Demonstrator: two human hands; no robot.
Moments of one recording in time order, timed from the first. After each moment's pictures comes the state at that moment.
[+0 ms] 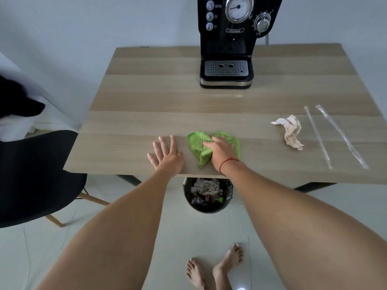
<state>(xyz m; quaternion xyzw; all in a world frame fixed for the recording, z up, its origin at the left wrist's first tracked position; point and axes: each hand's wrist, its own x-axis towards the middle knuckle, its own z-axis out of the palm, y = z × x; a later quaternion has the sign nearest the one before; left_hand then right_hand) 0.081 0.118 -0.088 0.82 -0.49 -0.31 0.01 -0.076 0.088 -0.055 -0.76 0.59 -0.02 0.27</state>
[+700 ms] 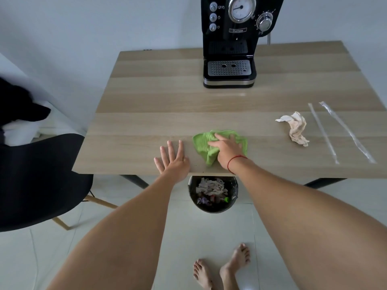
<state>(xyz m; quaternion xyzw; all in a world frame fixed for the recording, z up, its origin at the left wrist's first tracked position) 0.084 0.138 -0.085 0.79 -0.52 -0.33 -0.03 -0.074 0.087 -0.065 -0.74 0.60 -0.03 0.30</state>
